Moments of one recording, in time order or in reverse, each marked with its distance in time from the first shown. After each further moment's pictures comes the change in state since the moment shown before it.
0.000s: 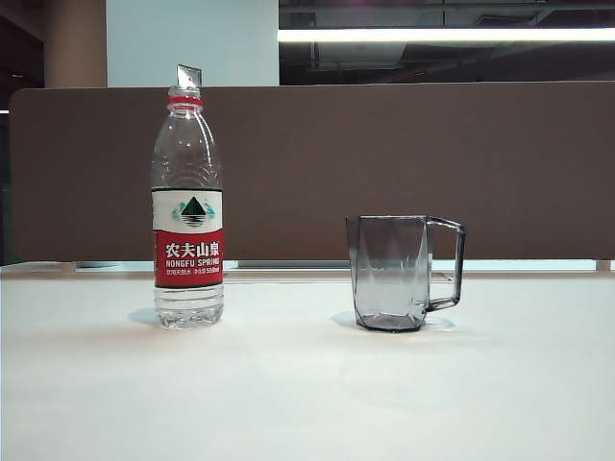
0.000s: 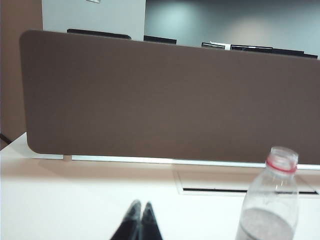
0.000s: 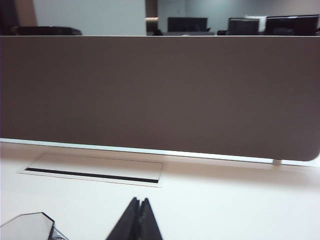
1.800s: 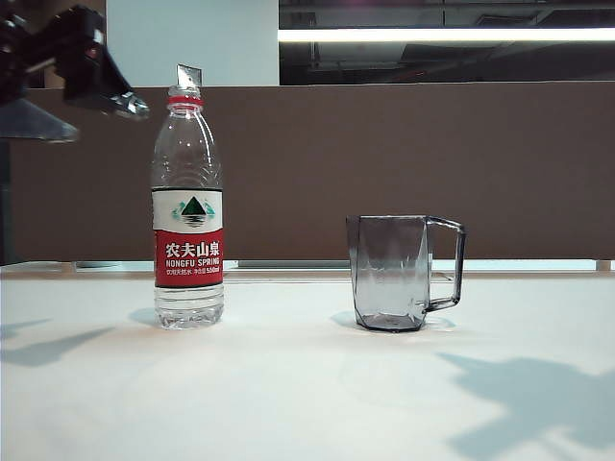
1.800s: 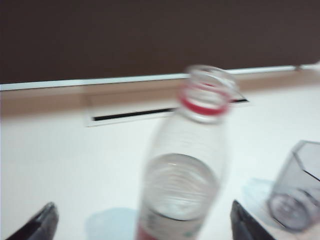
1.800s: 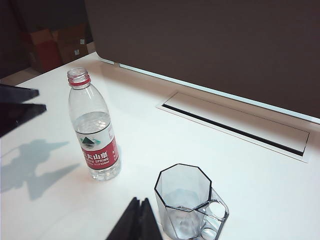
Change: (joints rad) left arm -0.328 0.849 0.221 0.270 0.000 0.023; right arm 0.697 0.346 0.283 -0.223 0.239 0.023
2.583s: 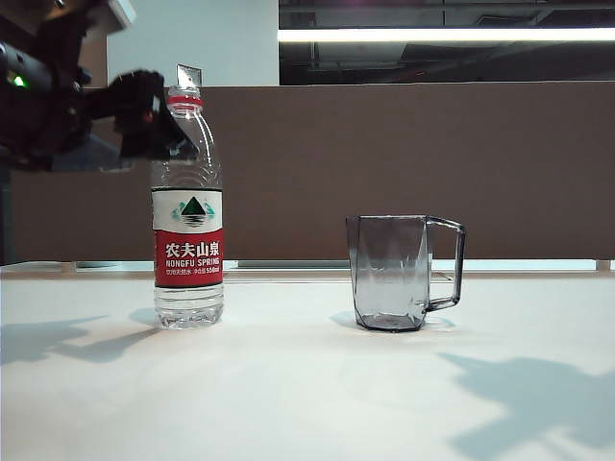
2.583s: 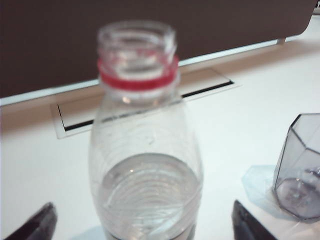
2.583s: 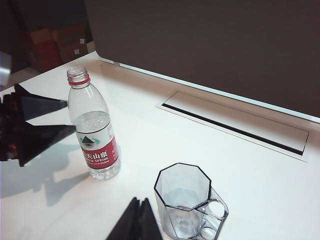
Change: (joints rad) left arm -0.064 0.262 0.000 0.263 0.003 0.126; right arm 0.000 0.000 0.000 -0.003 0.000 0.000
